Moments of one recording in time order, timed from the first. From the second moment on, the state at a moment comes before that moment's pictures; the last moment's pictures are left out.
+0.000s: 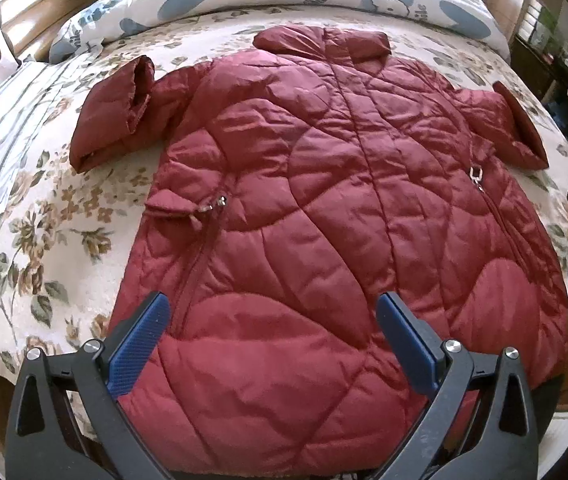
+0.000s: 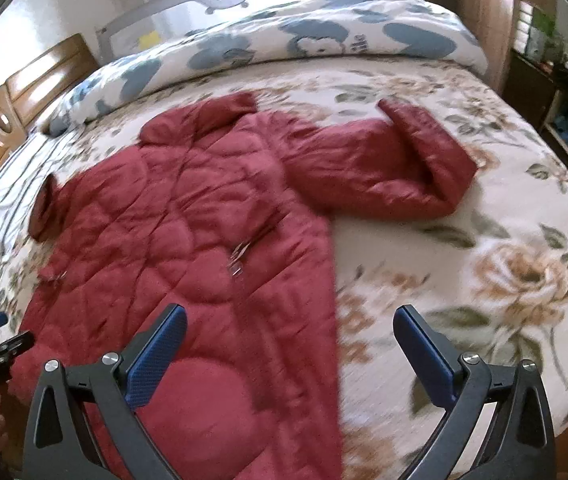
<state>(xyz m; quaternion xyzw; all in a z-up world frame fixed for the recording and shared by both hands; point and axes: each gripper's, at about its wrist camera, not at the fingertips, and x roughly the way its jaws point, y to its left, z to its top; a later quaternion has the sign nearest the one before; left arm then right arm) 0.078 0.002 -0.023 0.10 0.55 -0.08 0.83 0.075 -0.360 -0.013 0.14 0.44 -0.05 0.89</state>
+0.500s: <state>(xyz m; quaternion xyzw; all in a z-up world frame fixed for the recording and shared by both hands) 0.123 0.003 -0.018 0.09 0.51 -0.07 0.85 0.163 -0.490 -0.041 0.14 0.43 -0.16 0.88</state>
